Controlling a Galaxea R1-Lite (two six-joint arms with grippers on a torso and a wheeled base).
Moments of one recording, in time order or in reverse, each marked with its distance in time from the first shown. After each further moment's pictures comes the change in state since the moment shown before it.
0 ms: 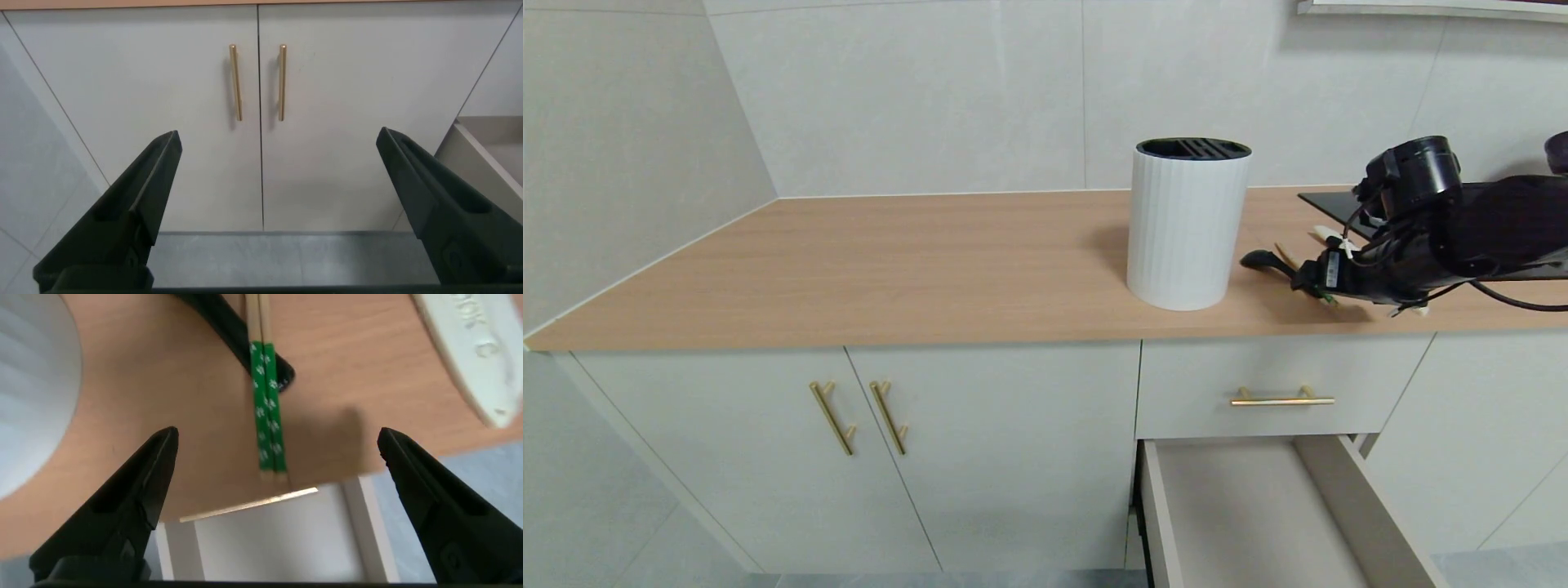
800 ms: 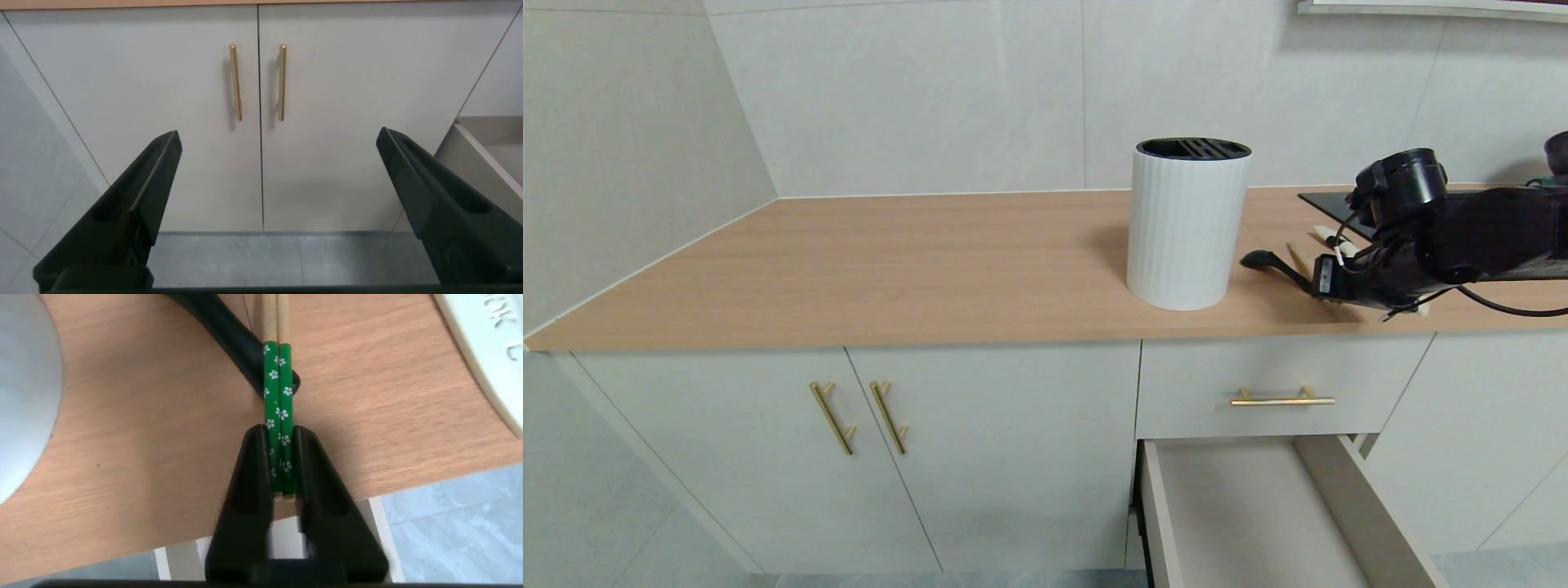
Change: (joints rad) left arm 0.000 0.000 0.000 0.000 0.000 0.000; right arm -0.012 0.032 0.001 -0.023 -0.001 0.001
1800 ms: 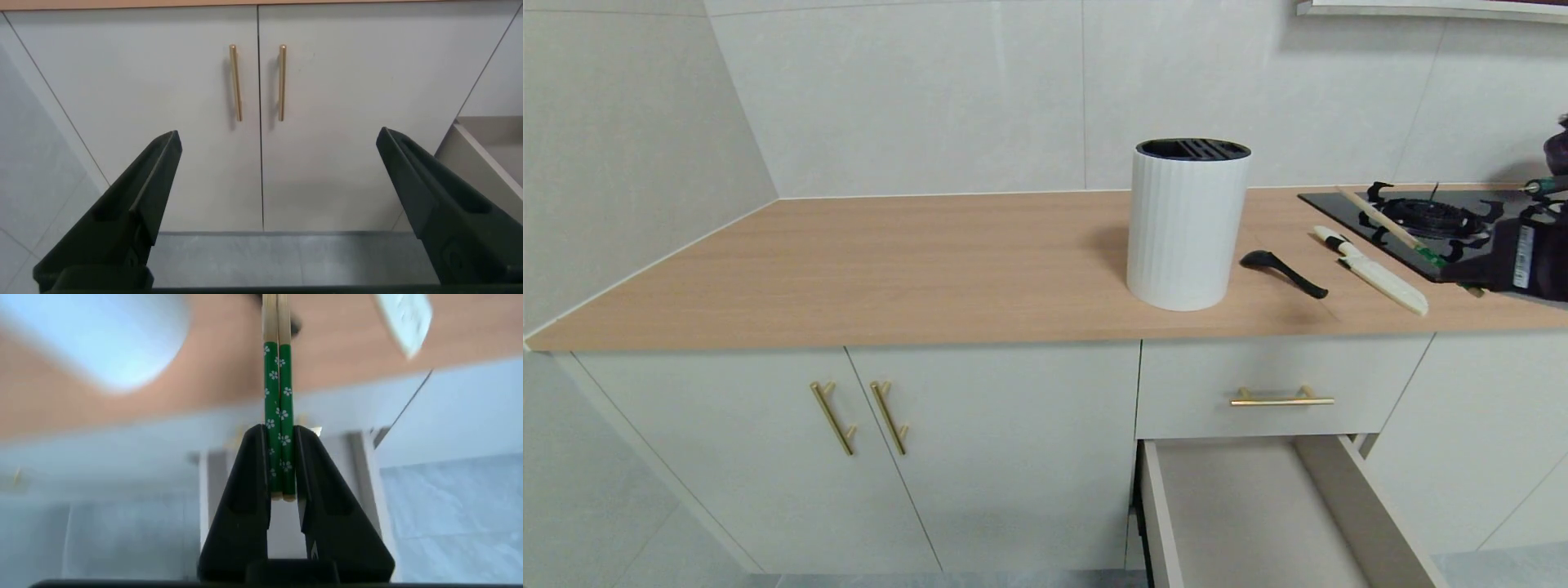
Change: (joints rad) left arm 0.000 0.000 0.000 0.000 0.000 0.000; right arm 0.020 -0.620 0.376 0.055 0.170 -0.054
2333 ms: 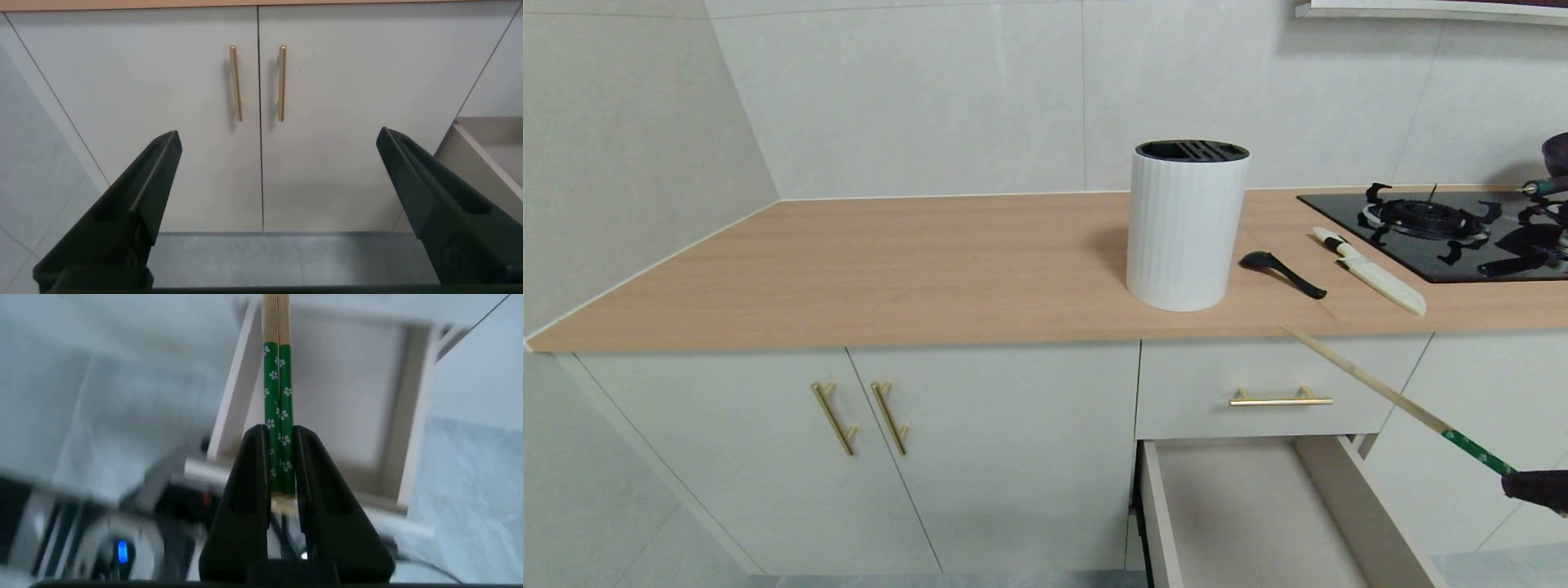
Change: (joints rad) left arm 0.000 0.000 0.000 0.000 0.000 0.000; right arm 0.280 -0.348 0.319 0.232 0.031 -0.042
